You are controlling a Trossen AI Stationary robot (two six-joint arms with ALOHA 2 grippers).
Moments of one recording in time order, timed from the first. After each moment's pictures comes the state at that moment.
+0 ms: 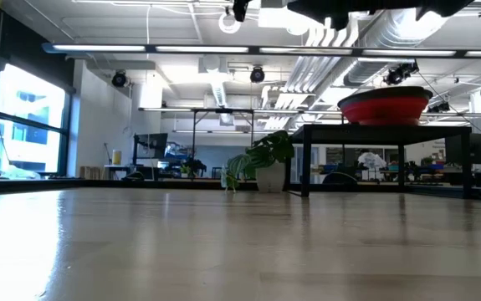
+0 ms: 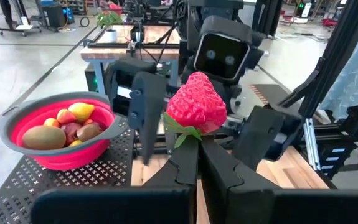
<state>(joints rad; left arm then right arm) 0.31 1.57 1.56 -0.12 0.44 0.06 -0.12 1.11 0.71 0.54 0.13 -0.19</state>
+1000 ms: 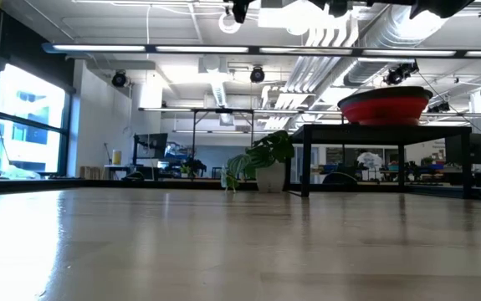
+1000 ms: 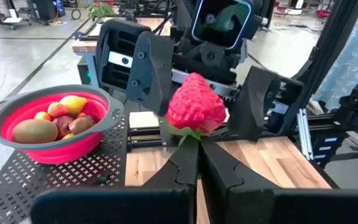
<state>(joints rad) 0.31 1.57 1.56 -0.15 0.46 0.08 -0.13 1.12 0.71 0.67 0.05 -0.23</state>
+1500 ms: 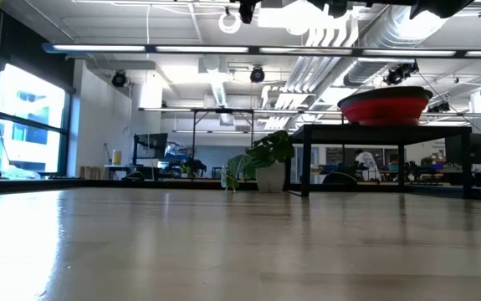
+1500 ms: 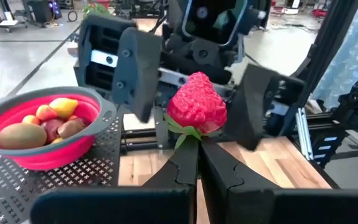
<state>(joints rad) 0.28 1.61 1.56 -0.11 0.44 0.08 -0.13 1.12 0.71 0.67 0.05 -0.23</state>
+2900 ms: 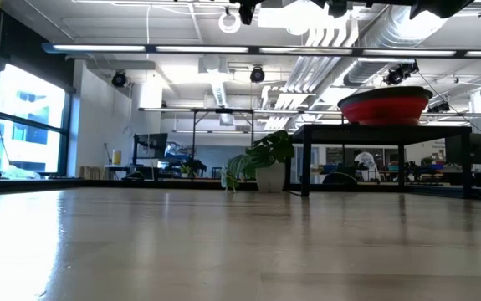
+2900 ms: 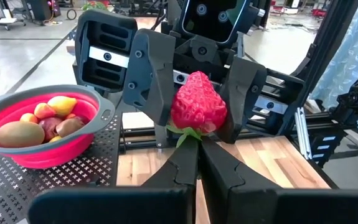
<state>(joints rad) 0.28 1.61 1.56 -0.11 0.44 0.07 -0.13 1.12 0.71 0.67 0.04 -0.23</state>
